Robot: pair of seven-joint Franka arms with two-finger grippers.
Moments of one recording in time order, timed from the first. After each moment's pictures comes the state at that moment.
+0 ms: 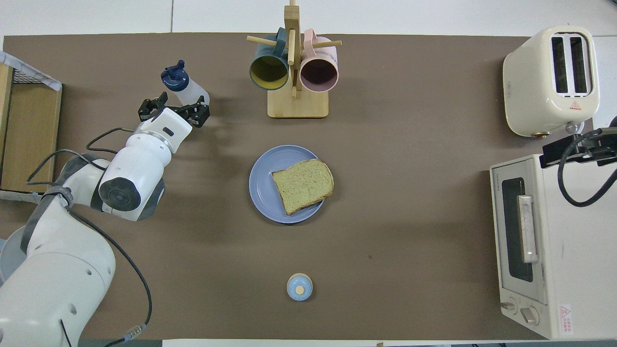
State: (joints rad) left arm -0.54 0.48 0.40 -2.15 0.31 3.49 -0.44; right arm -0.01 -0.02 -0.02 -1.61 -0.01 1.50 -0.04
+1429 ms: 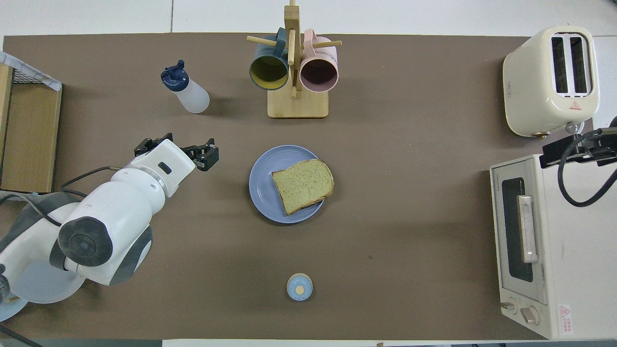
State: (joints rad) left arm -0.73 -0.13 0.36 -2.31 0.33 2.71 -0.41; right arm -0.01 -0.02 -0.02 -1.61 -0.01 1.50 -0.04
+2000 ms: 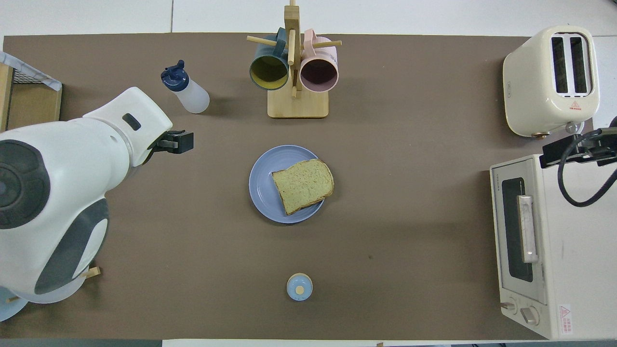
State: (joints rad) left arm -0.74 -0.14 0.33 -1.95 0.26 2.13 -0.34; right arm -0.01 -0.02 -0.02 -1.61 -0.01 1.50 -0.04
